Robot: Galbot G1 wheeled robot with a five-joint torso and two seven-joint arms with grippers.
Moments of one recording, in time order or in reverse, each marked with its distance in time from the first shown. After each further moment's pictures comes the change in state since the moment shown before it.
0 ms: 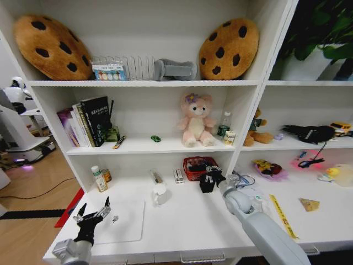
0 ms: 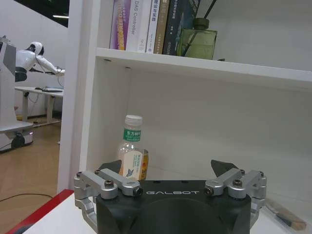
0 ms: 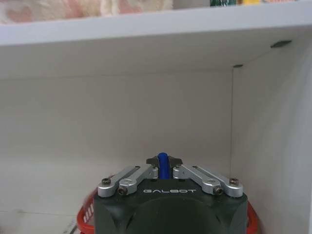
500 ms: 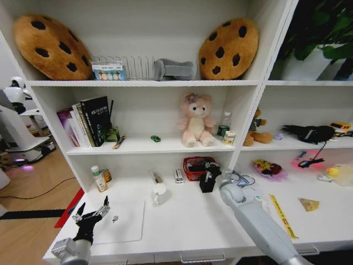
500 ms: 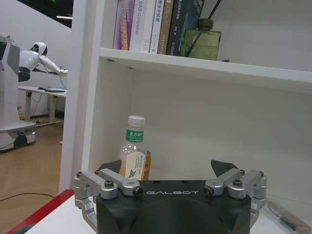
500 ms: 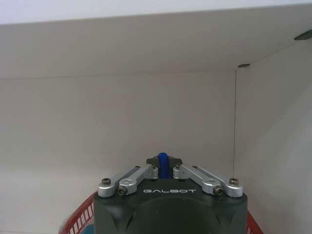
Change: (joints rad) left arm -0.015 0.000 -0.002 0.009 -0.009 -0.001 -0.005; right arm 0.145 0.038 -0.064 -0.136 -0.001 0.011 -0.006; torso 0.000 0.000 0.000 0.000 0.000
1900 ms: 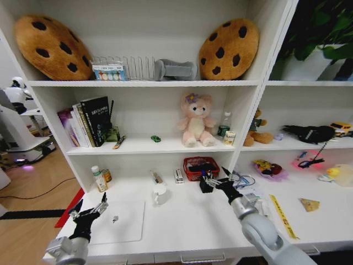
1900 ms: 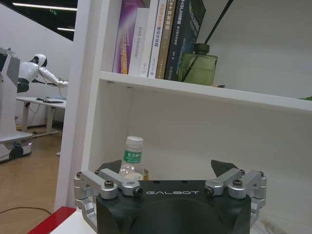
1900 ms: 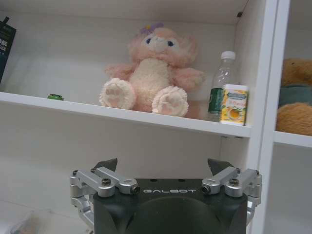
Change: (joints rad) left arm 0.015 0.025 -0.032 -0.061 -0.038 -0.005 -0.008; right arm -0.793 -0.091 0.441 0.652 -0.239 0.149 -0.026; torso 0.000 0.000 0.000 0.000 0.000
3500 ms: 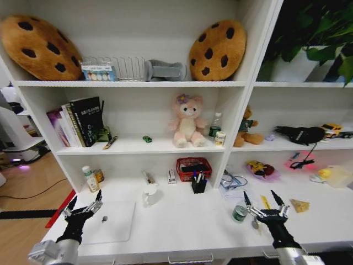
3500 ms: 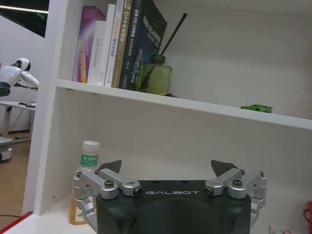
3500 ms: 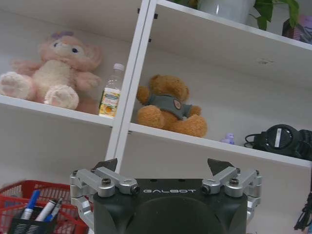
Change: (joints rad) left arm 0.059 0.048 -0.056 -0.039 -0.073 -0.035 0.039; right arm -0.413 0.296 0.317 0.107 -0.155 0.223 -0.009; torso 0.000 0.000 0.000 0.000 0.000
